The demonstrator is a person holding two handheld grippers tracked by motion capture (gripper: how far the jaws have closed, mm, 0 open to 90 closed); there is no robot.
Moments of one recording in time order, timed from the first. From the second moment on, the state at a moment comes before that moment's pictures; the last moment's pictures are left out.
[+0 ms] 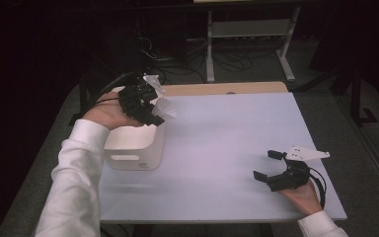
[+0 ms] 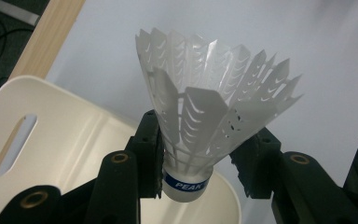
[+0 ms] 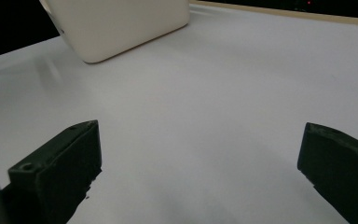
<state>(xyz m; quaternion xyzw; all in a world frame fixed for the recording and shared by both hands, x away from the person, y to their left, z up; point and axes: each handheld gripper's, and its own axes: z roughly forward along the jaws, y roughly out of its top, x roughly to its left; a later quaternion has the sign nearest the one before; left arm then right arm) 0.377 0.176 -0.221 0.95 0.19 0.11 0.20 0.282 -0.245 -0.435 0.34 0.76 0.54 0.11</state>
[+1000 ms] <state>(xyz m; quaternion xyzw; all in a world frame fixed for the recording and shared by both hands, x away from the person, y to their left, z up) 0.361 0.227 -0.227 0.94 0.21 0.11 0.23 0.280 -0.244 -0.435 0.35 0.76 0.53 0.12</state>
